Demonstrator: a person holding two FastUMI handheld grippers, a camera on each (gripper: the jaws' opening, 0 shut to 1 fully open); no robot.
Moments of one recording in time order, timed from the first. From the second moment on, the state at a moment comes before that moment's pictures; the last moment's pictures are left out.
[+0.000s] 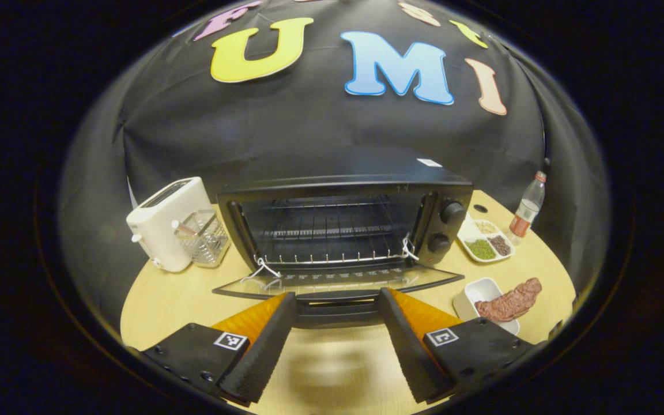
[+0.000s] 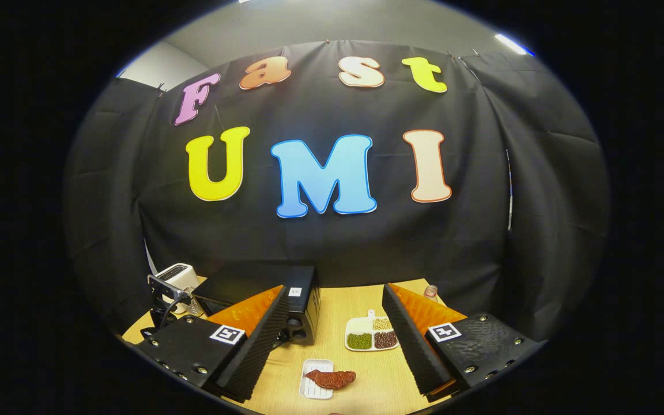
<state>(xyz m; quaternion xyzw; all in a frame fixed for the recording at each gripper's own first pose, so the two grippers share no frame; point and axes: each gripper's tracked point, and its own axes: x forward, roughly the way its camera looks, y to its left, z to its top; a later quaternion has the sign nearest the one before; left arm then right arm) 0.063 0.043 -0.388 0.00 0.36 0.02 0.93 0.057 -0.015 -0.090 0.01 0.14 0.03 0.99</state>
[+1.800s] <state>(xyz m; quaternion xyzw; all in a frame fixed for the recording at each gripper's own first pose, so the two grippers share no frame) 0.073 0.018 -0.210 -0.06 0.21 0.03 0.98 0.026 -0.026 -0.388 0.38 0.50 0.17 0.76</state>
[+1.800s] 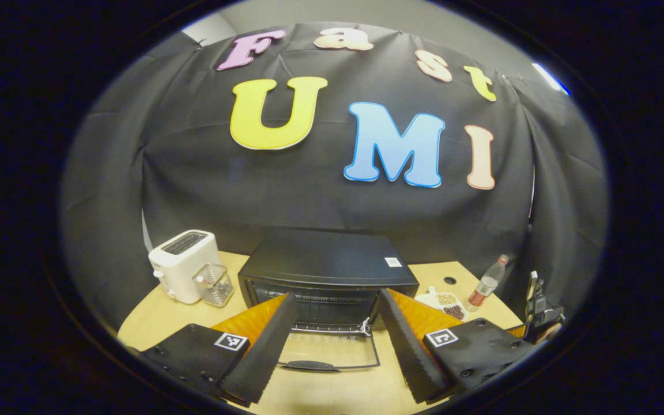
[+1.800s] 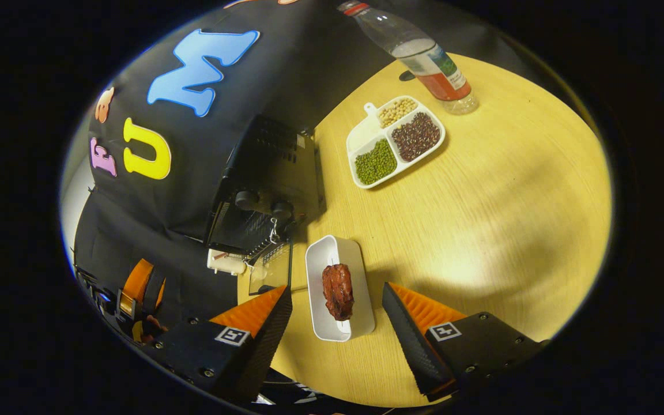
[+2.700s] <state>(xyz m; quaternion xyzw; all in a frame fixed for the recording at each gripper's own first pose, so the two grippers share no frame) 0.079 0.027 -0.113 -0.05 0.11 0.04 0.99 0.048 -0.023 -0.366 0.40 0.46 0.21 0.76</state>
